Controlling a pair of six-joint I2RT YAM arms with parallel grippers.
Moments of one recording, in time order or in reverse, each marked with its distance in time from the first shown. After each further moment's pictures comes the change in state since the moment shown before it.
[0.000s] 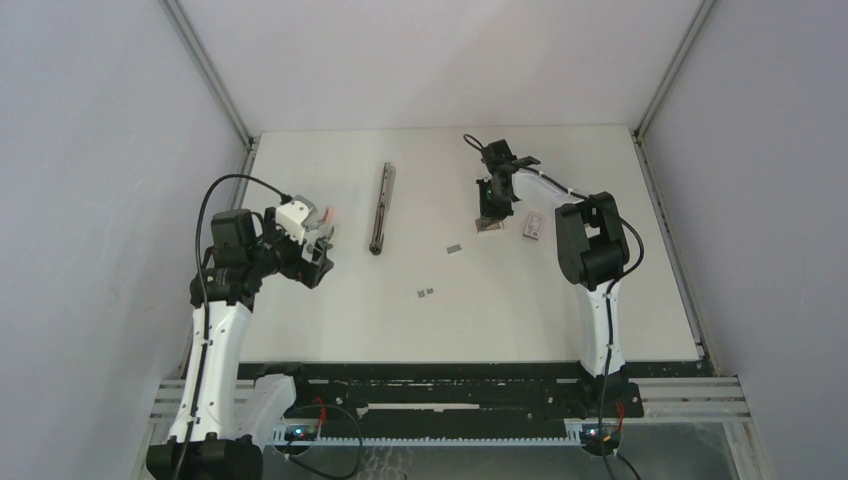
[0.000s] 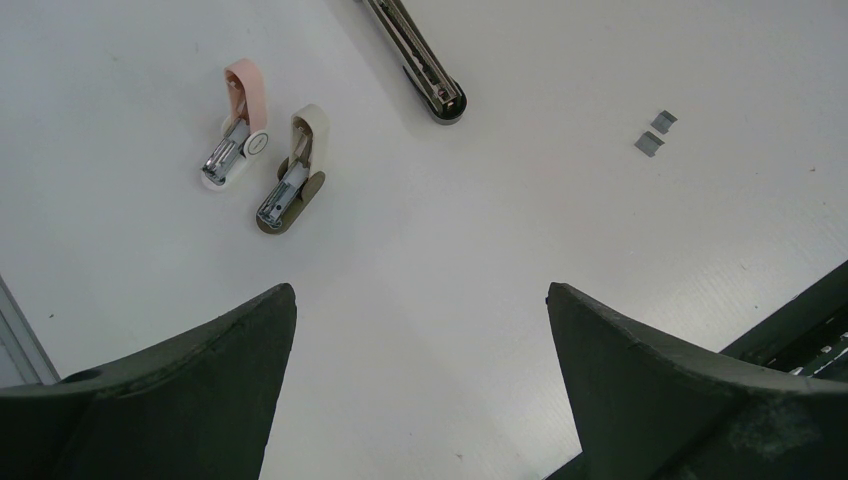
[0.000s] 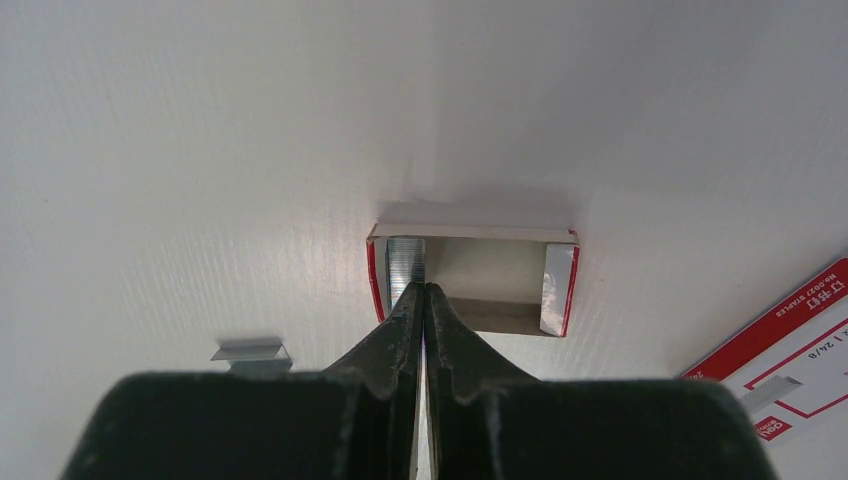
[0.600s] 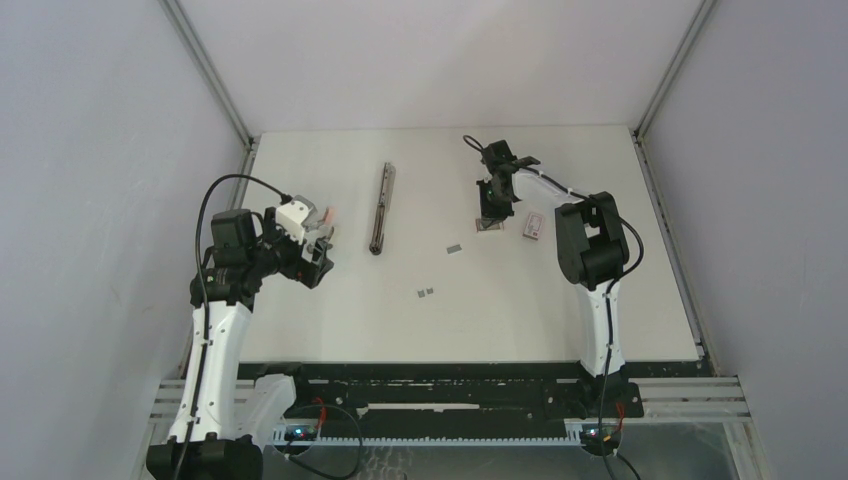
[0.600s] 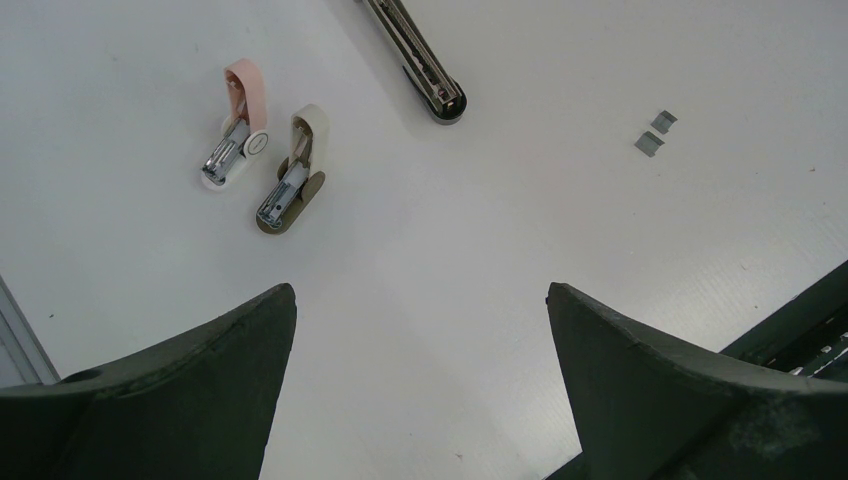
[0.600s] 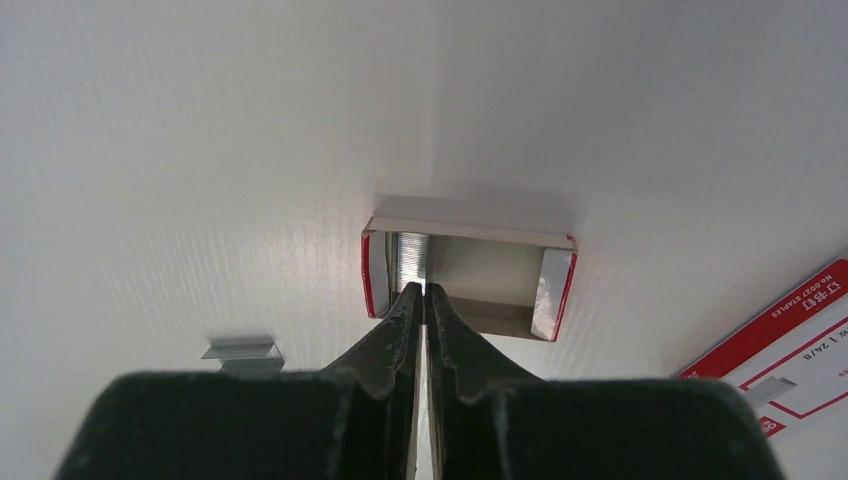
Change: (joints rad) left arm 0.000 0.000 0.000 0.000 0.000 0.000; right arm 0.000 0.002 0.000 -0.006 0.000 -0.015
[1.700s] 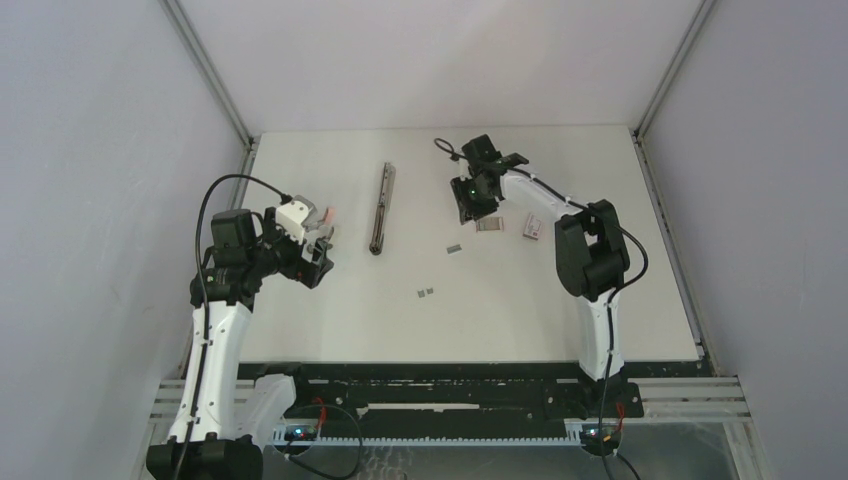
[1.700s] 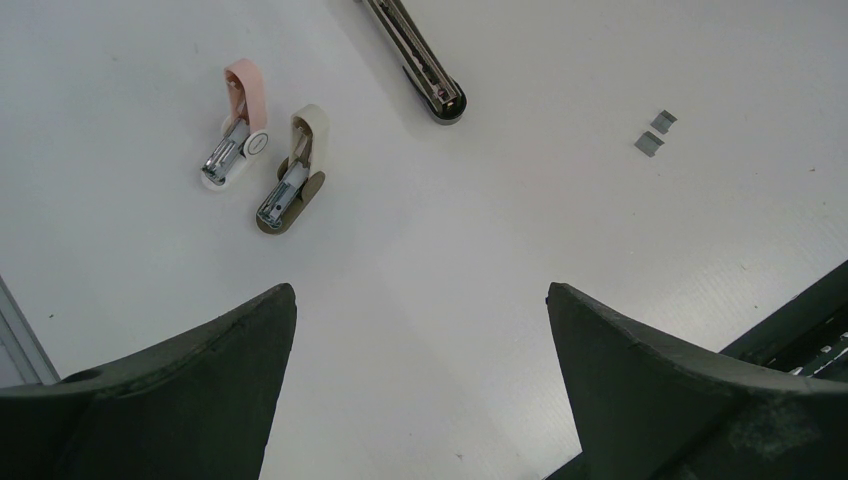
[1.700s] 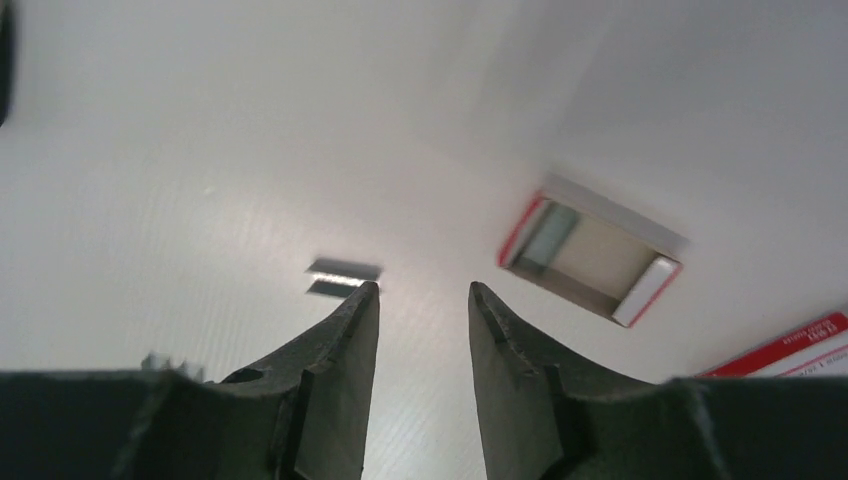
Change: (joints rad) left arm 0.000 0.000 0.000 0.000 0.000 0.000; right arm 0.086 -0.066 0.032 -0.020 -0.023 -0.172
